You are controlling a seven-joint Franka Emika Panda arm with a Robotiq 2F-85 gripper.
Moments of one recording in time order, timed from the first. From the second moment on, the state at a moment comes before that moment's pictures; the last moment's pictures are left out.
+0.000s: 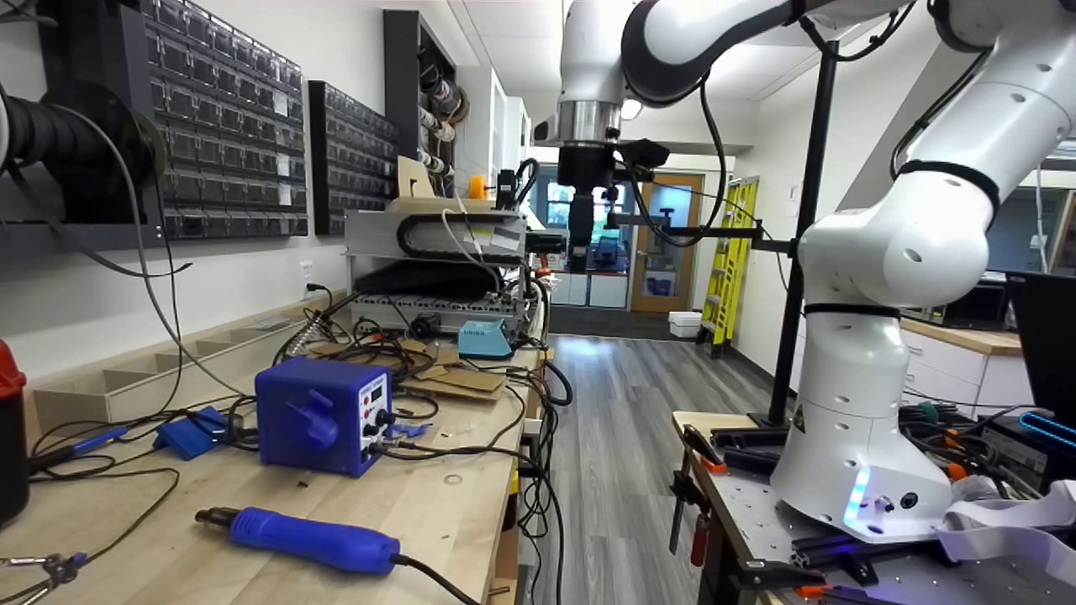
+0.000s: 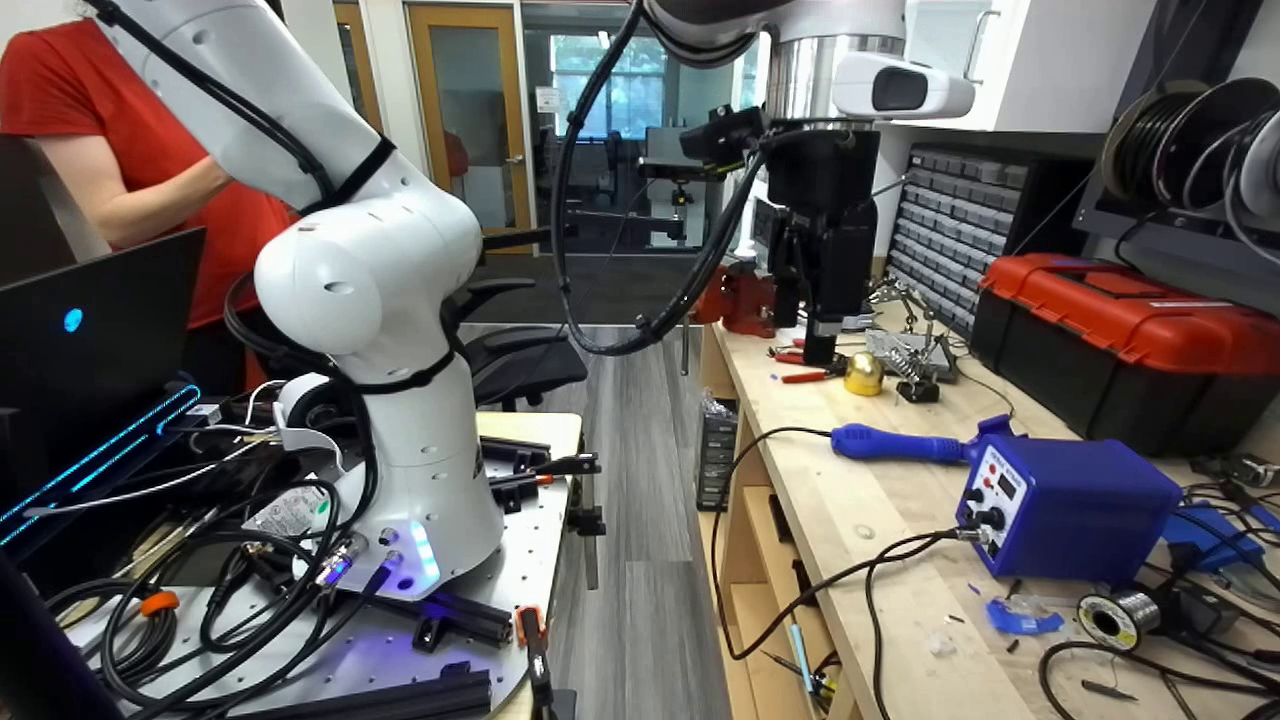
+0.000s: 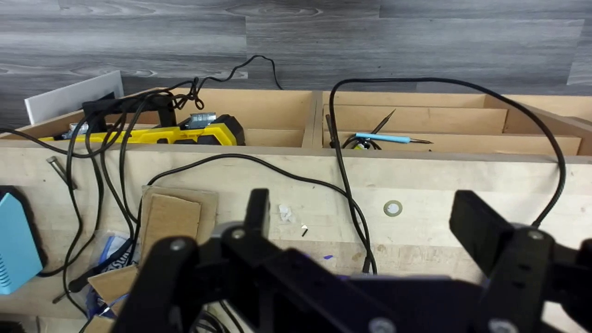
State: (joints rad) arm -0.09 -0.60 -0.08 -2.60 -0.13 2.05 -0.10
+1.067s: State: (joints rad) arm -0.05 -0.27 0.17 -2.57 -0.12 2.41 0.39
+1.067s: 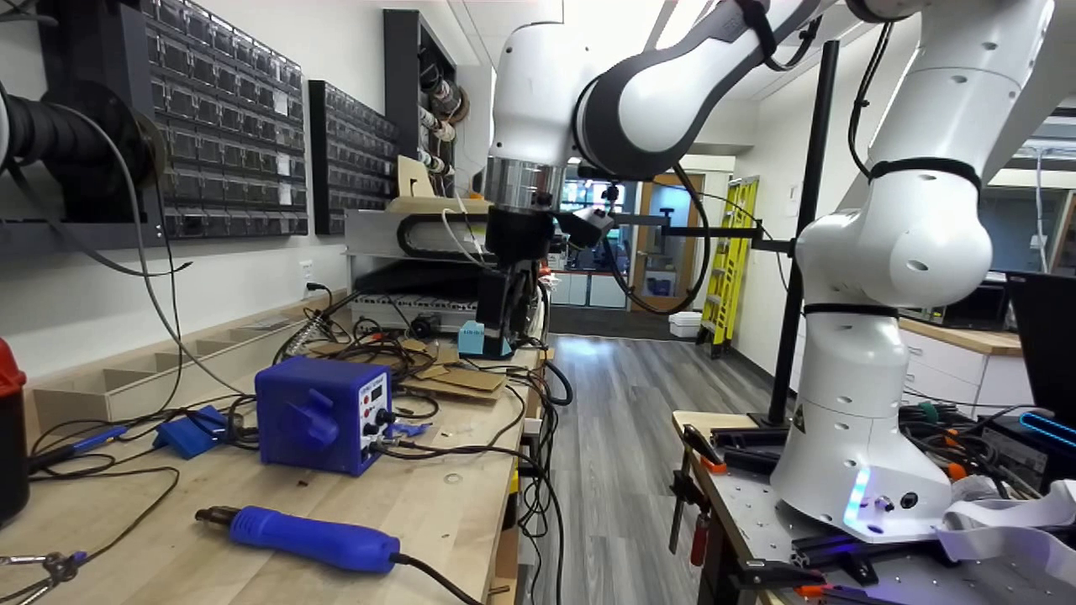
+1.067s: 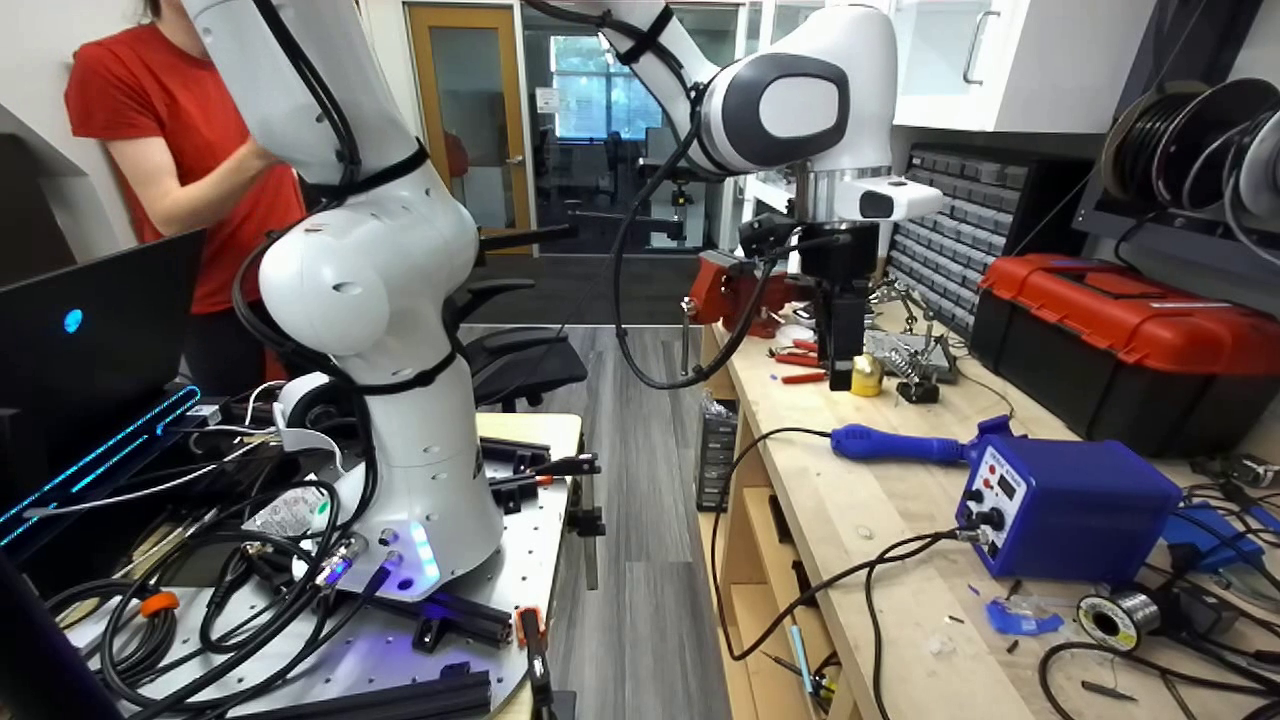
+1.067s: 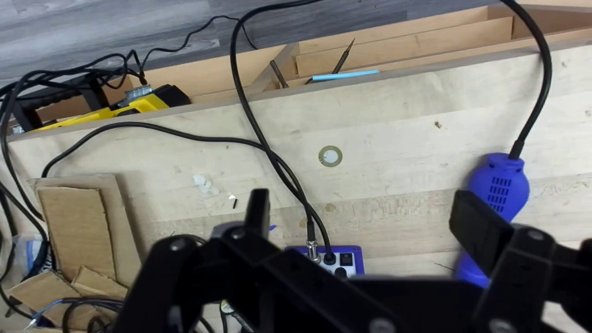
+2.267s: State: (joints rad) arm 0.00 -0.14 0.17 -2.52 -0.12 2.49 0.40
